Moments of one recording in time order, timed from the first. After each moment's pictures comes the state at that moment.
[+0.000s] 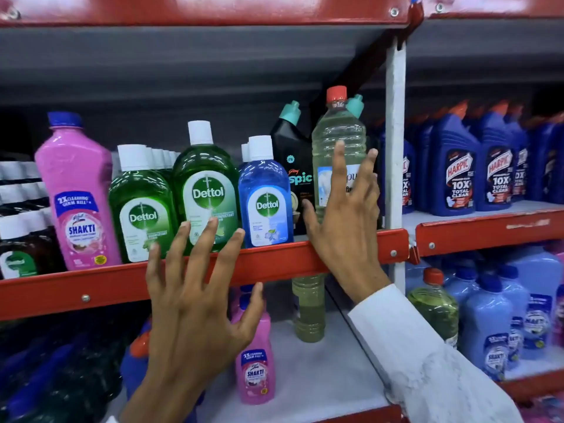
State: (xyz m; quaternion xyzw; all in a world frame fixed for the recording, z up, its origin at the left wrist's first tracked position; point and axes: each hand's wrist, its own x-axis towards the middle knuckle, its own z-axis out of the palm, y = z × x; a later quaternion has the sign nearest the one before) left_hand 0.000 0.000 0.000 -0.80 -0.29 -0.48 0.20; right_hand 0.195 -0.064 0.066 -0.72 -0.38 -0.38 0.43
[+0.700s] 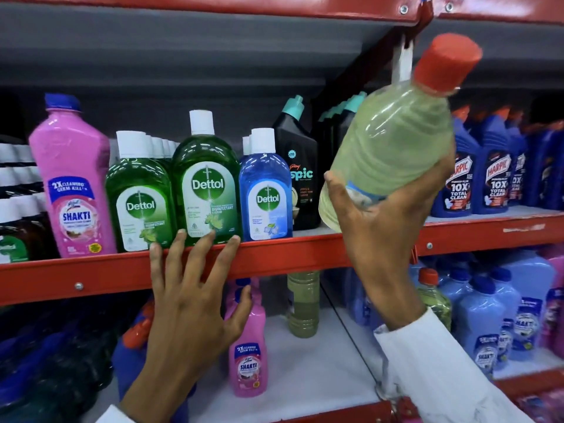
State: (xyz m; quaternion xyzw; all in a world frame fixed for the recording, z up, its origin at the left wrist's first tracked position) left_hand 0.006 0.025 -0.023 -0.80 -0.29 -0.49 0.20; right_hand 0.181 -0.106 0.070 -0.46 -0.37 -0.37 0.72
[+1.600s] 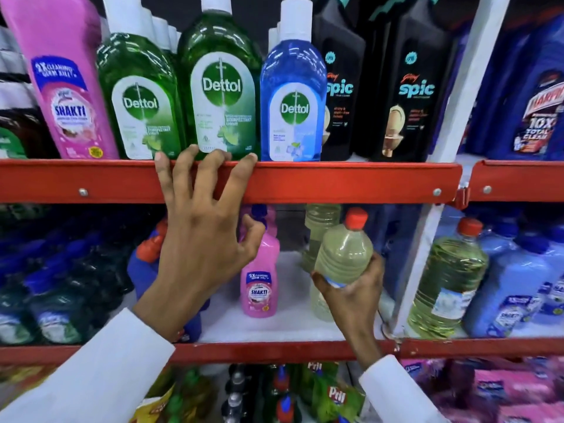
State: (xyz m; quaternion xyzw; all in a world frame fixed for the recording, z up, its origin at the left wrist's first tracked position) left_hand 0.010 0.018 -0.022 -0.80 -0.31 -0.49 0.18; right_hand 0.221 -0.049 -0.161 -0.65 -0.34 -0.11 0.67
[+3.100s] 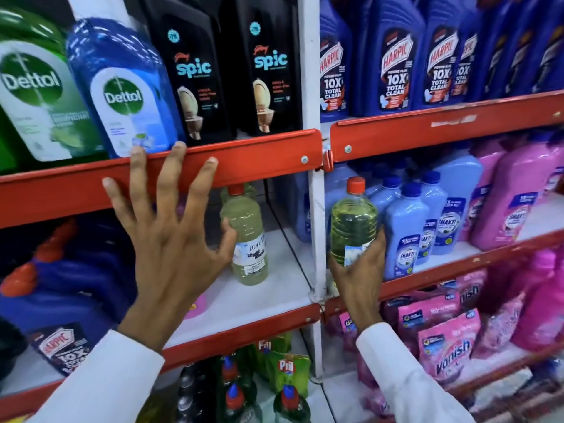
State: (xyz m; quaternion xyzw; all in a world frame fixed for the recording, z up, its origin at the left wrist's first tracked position) left_hand 0.101 -0.029 -0.050 -0.79 -0.26 -0.51 0.21; right_hand 0.339 -0.140 -0.200 -0.77 -0.20 -0.18 0.58
